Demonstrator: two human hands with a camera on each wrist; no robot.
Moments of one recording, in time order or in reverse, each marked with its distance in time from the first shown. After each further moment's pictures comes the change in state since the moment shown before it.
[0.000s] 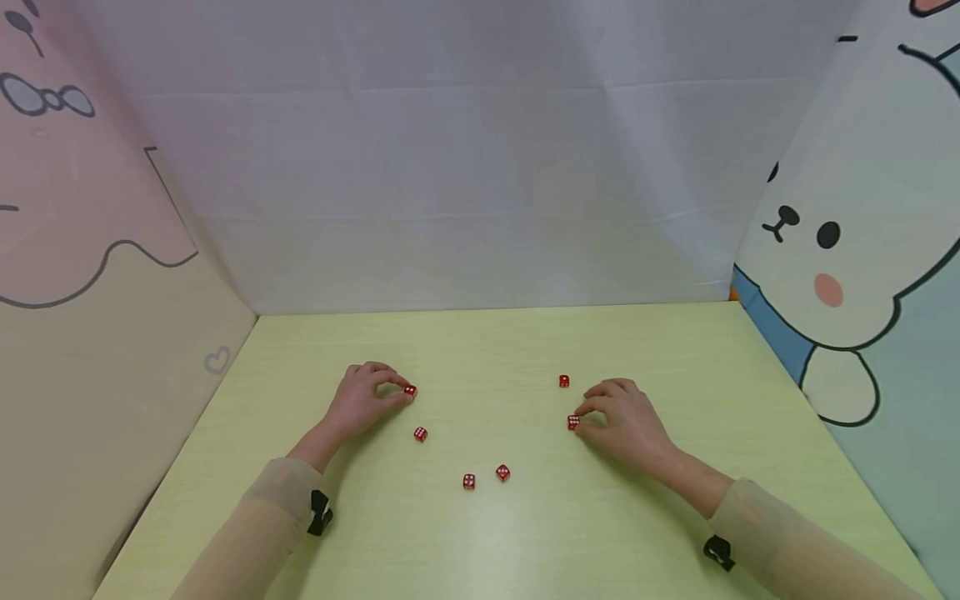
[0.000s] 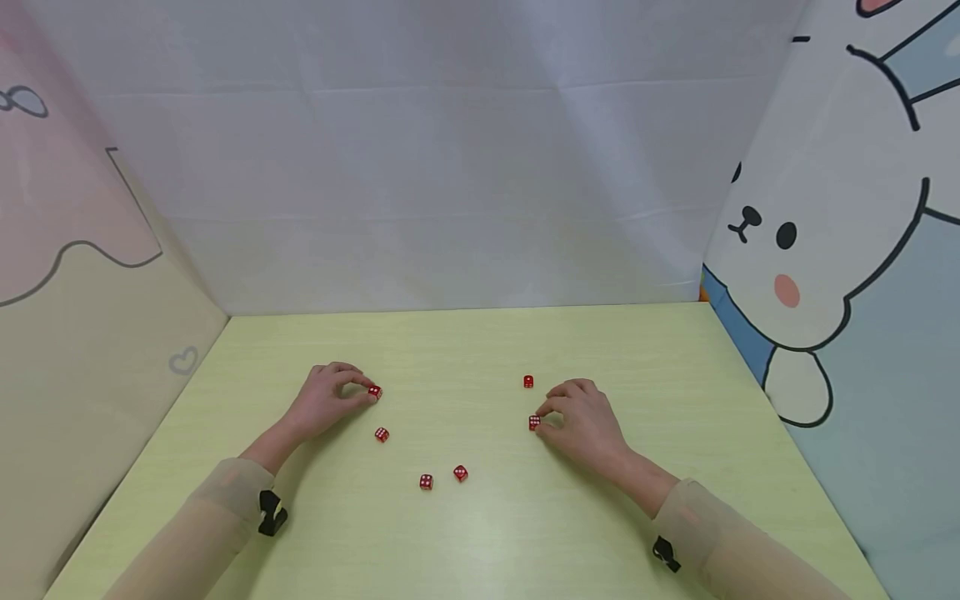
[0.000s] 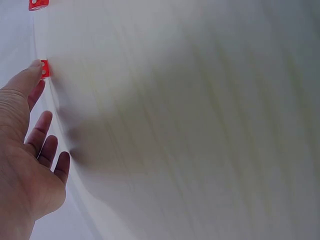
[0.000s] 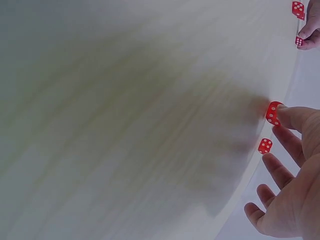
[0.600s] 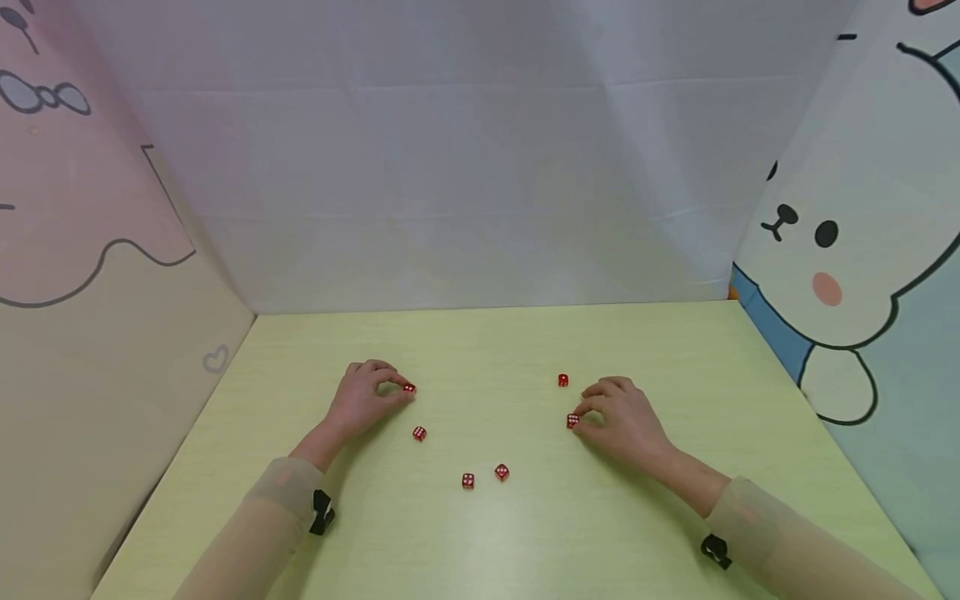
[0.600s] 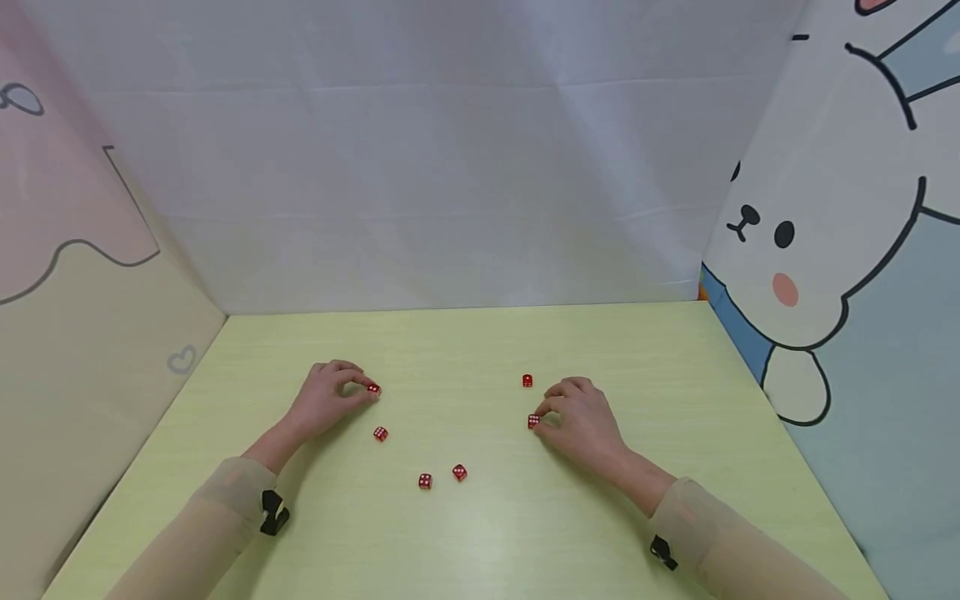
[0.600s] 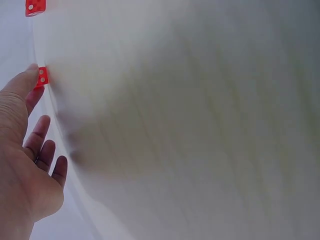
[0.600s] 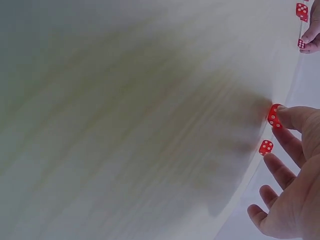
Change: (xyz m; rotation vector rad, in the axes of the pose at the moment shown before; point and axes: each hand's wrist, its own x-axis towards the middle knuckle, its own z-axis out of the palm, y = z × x) left_hand 0.001 0.004 0.005 0.027 0.030 0.008; right_hand 0.001 0.000 0.002 -0.055 -0.002 -0.028
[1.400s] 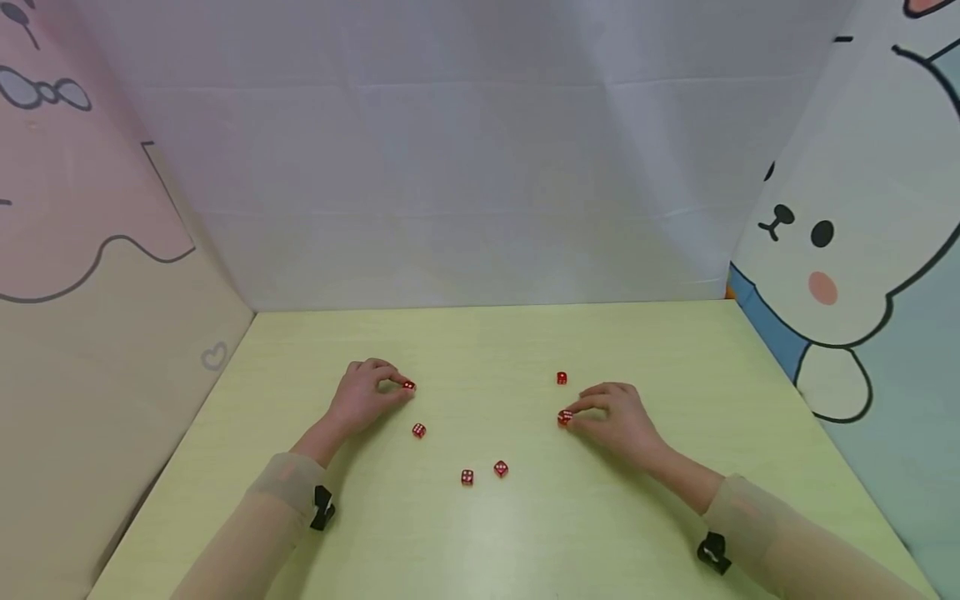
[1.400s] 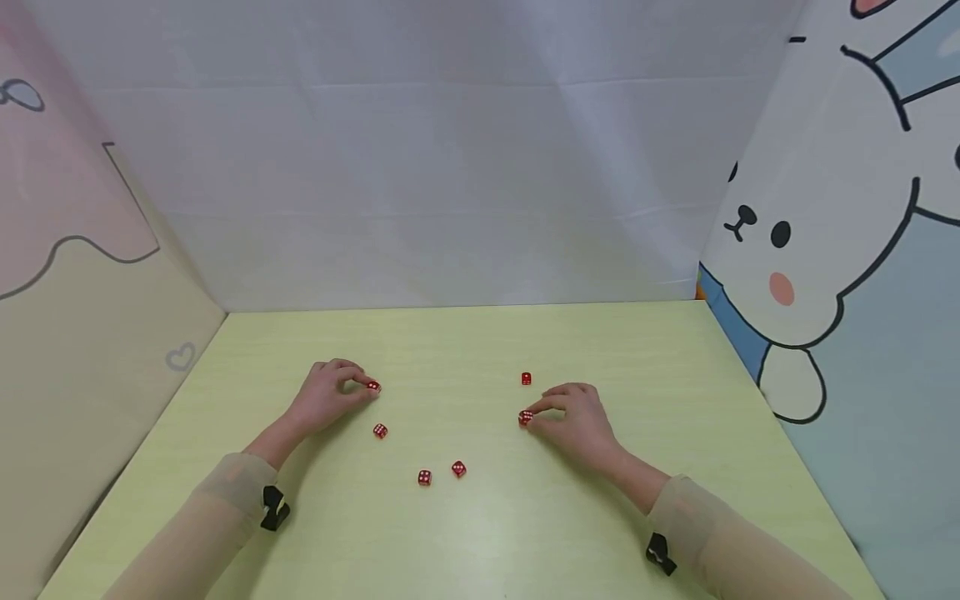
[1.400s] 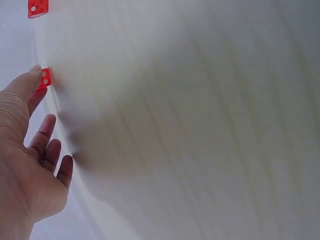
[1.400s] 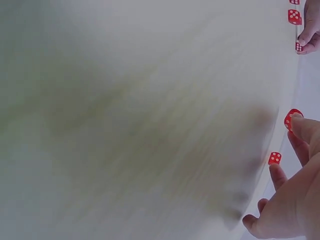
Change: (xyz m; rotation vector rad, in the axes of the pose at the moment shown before) left_hand 0.000 0.003 -0.002 -0.018 -0.025 -0.022; right_hand -0.002 0.001 0.006 0.309 -0.037 0.184
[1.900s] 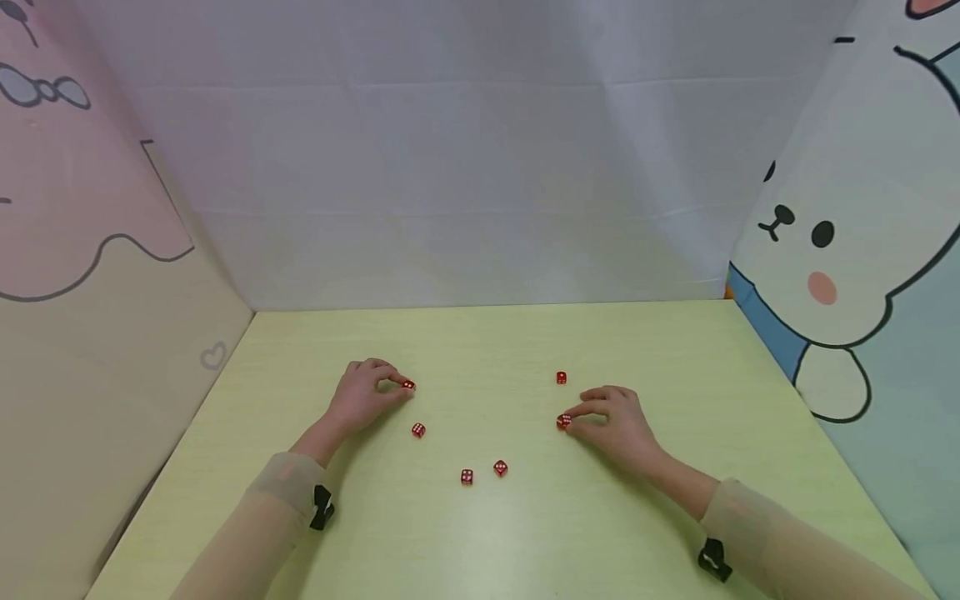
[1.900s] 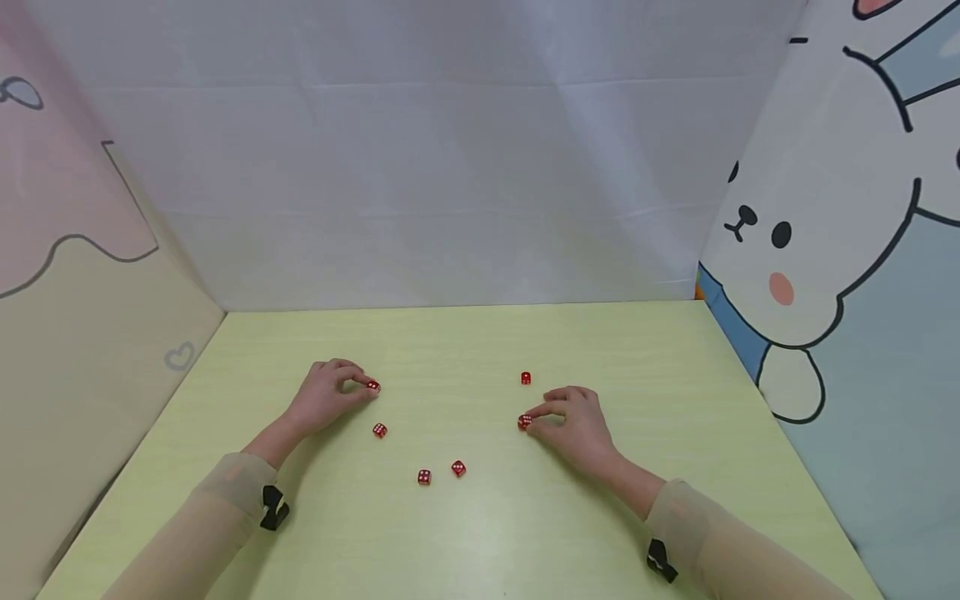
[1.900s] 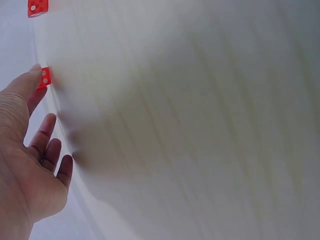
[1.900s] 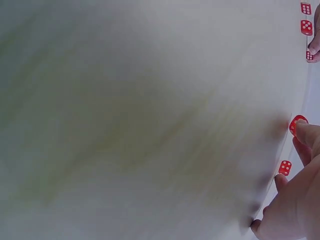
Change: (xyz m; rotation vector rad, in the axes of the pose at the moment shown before) left_hand -0.001 -0.004 0.004 -0.002 -0.005 -0.002; right_hand -0.009 -0.002 0.005 0.058 -0.010 0.052
